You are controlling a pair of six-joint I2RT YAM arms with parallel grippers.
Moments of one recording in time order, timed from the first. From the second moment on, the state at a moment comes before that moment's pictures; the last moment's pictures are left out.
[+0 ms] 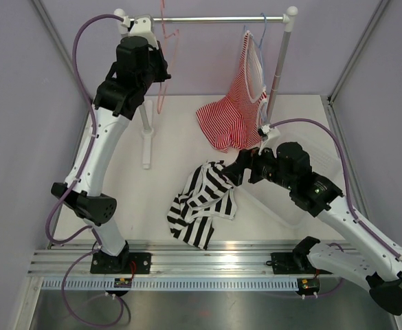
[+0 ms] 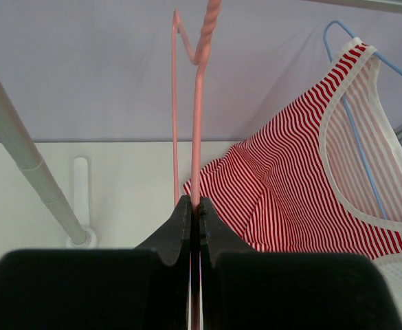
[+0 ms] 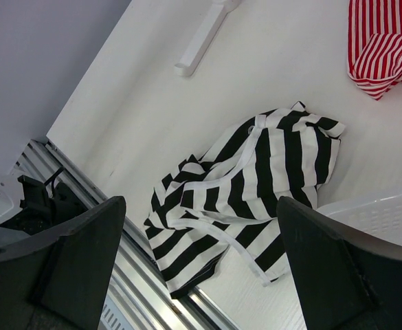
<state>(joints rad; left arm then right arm) -0.42 1.75 2.23 -0.69 -0.22 -0.28 0.68 0.93 0.95 -0.35 -0.15 0.43</state>
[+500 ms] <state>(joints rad) -0.40 1.75 2.16 -0.67 -0.17 -0.30 0.68 0.97 0.90 -0.30 -0.20 0.48</state>
